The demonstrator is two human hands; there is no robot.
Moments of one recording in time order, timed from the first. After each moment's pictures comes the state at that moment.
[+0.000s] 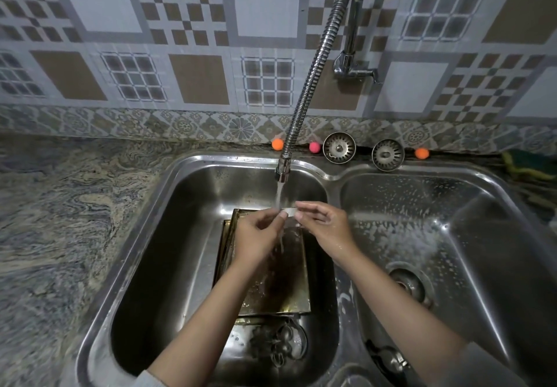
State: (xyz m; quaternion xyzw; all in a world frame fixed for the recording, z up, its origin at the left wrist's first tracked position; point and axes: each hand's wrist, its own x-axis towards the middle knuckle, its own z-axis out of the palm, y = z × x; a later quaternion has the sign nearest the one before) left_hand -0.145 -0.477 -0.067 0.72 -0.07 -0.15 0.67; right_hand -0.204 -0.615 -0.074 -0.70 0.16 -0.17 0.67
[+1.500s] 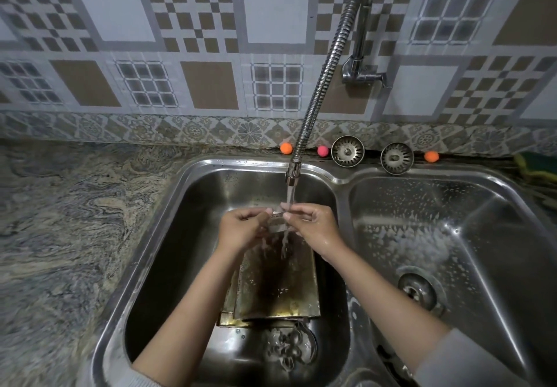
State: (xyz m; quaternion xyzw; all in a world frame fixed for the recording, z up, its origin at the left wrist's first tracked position) left_hand -0.113 -0.449 -0.050 0.72 0.00 -0.20 0.66; right_hand -0.170 -0.593 -0.082 -0.70 0.14 -0.15 0.68
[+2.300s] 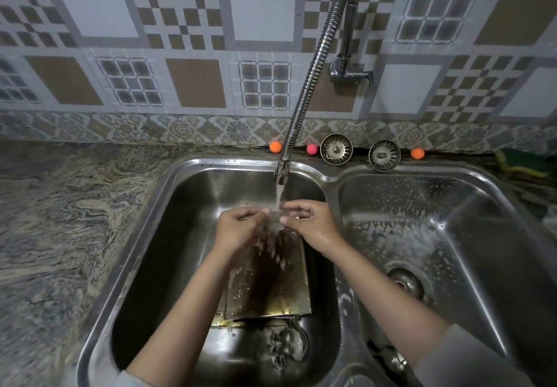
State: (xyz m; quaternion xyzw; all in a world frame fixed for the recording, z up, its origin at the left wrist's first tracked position) left_hand -0.118 -0.458 -0.050 0.71 -0.02 -0.22 0.67; right_hand -0.183 -0.606 -0.069 -0.75 0.14 -0.14 0.63
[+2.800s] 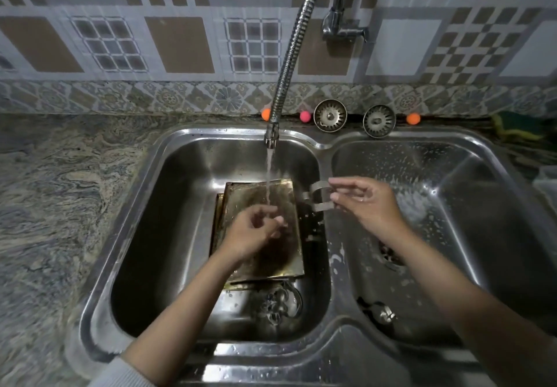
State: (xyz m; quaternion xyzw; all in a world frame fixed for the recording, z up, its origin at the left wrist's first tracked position) left_hand -0.166 -0.444 -0.074 0.74 -0.12 -0.32 0.58; right_hand -0.271 -0.655 -0.038 -0.77 0.17 -0.17 0.60
